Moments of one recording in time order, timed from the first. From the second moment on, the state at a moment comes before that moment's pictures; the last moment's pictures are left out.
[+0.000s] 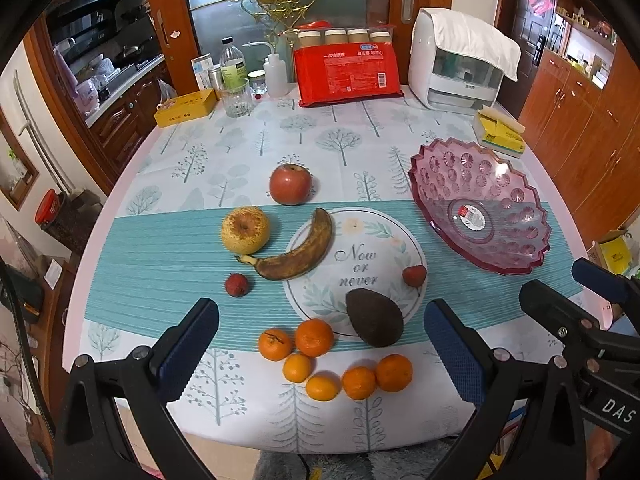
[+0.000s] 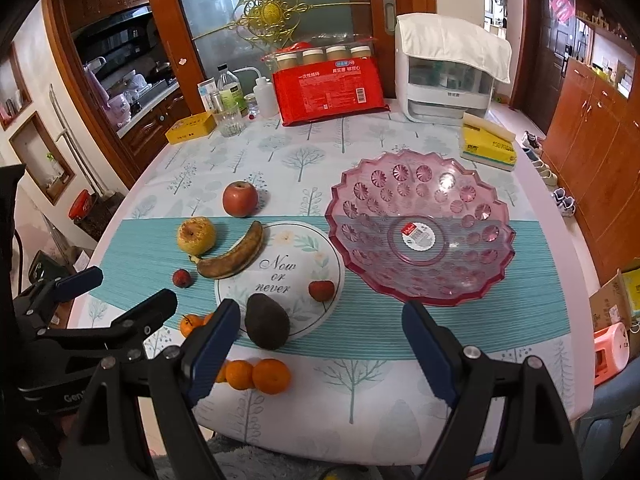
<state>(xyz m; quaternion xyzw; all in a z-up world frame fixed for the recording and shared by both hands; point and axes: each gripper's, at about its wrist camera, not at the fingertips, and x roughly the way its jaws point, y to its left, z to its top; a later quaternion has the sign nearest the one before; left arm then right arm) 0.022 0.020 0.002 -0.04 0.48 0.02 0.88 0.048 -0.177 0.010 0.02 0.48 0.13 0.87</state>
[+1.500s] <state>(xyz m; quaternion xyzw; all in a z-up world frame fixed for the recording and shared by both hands) 0.204 0.177 -0.159 -0.09 0.58 -0.06 0.81 0.277 0.012 -0.125 0.09 0.58 0.10 0.81</state>
